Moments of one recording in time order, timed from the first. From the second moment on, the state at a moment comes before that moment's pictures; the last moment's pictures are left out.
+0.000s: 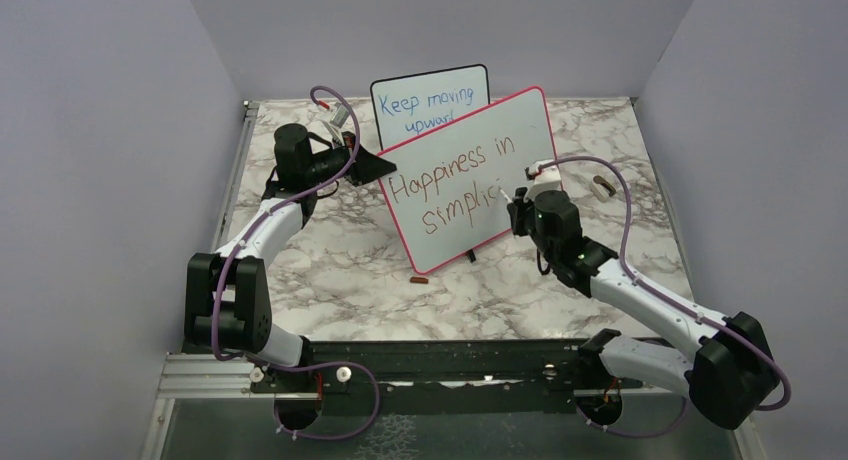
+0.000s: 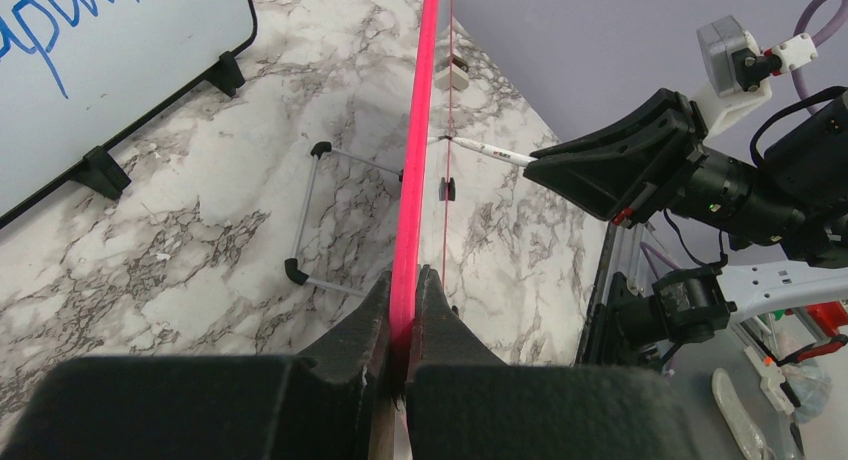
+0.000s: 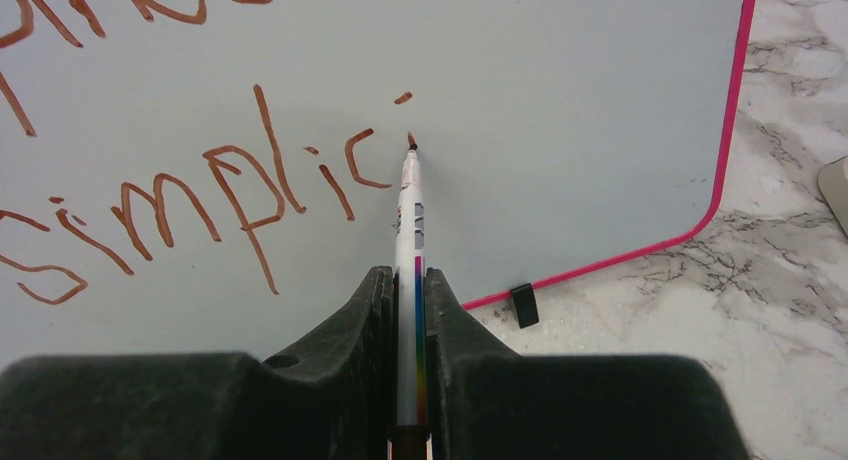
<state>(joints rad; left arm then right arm) -0.11 1.48 0.94 0.37 0.97 -0.47 0.59 1.09 0.63 0.09 0.34 0.18</state>
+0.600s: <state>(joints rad) -0.11 1.48 0.94 0.37 0.97 -0.47 0.59 1.05 0.60 0.04 0.34 0.20</state>
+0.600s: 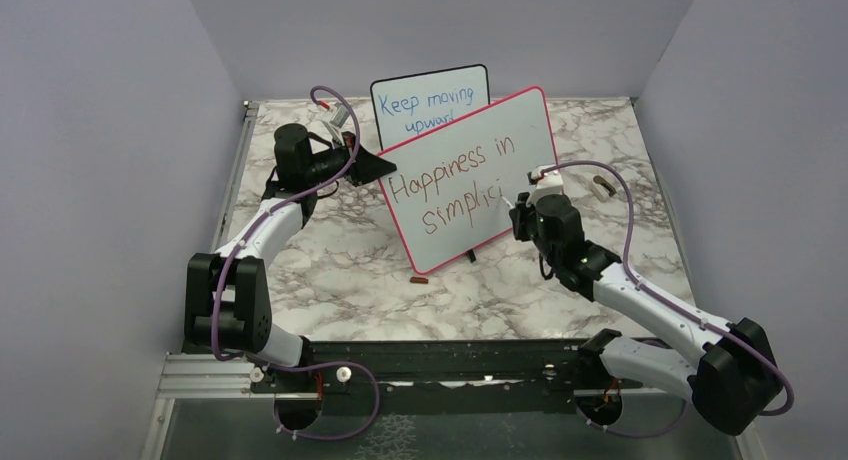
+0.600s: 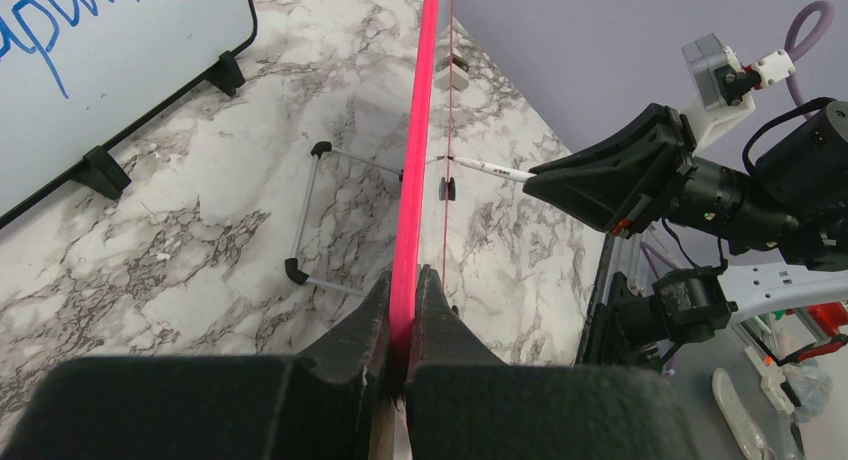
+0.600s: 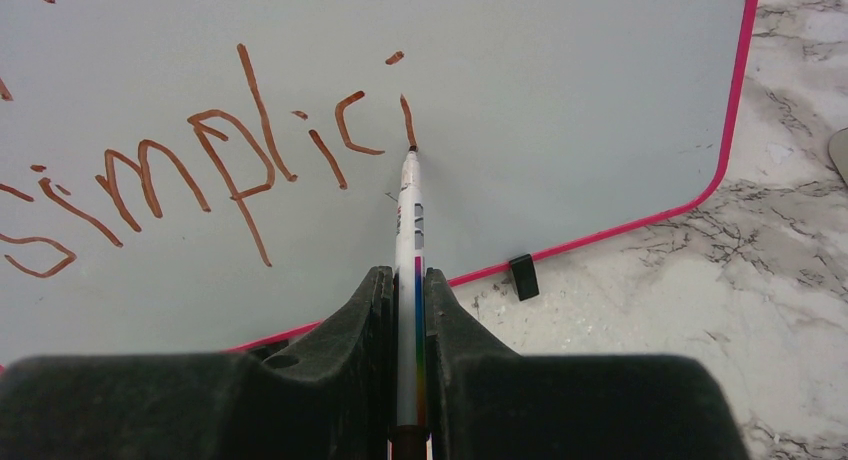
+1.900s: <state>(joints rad) -0.11 1.48 0.94 0.36 0.97 -0.47 0.49 1.10 0.63 0.14 0.27 0.13</state>
